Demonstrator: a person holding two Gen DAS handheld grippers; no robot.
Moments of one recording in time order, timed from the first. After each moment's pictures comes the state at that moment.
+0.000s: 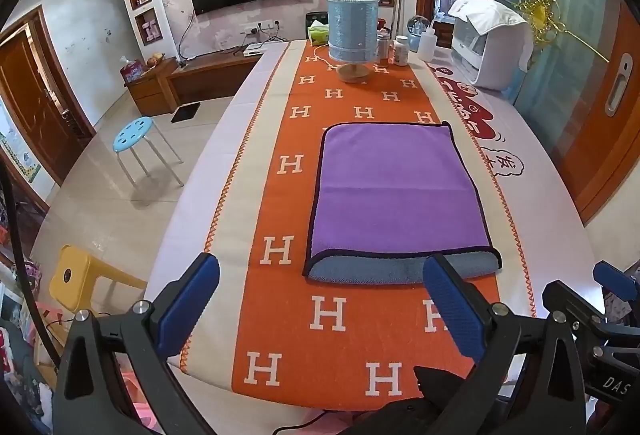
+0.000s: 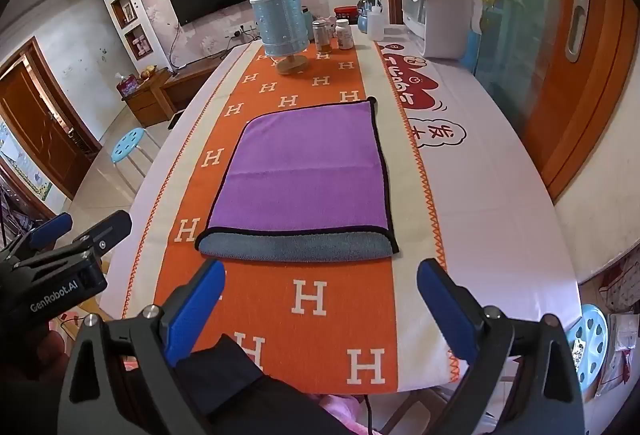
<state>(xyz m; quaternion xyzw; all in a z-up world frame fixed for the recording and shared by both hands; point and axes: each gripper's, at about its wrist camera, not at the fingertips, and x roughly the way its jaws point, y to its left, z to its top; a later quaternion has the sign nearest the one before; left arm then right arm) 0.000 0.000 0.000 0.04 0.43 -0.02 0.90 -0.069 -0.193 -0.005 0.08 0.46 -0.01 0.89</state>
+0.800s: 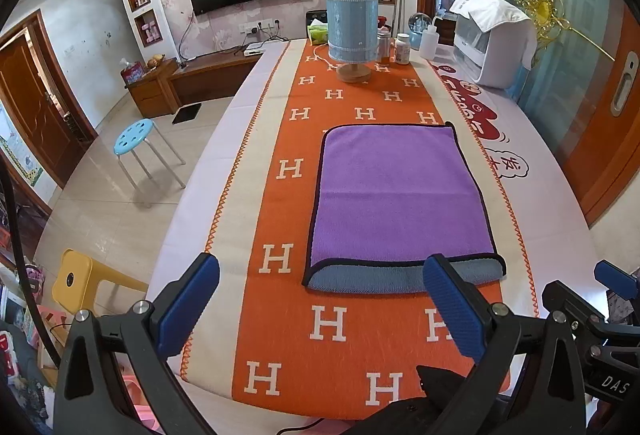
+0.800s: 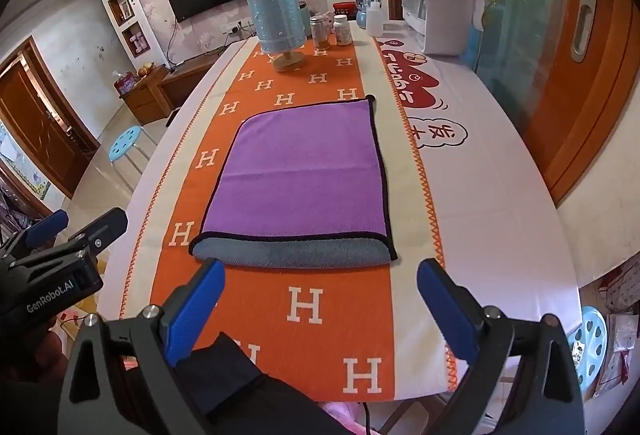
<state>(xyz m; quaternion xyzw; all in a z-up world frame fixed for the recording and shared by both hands) 0.001 0.000 -0.005 0.04 0.43 -0.02 0.90 -0.068 -0.191 -0.012 0.08 0.46 -0.01 0.88</state>
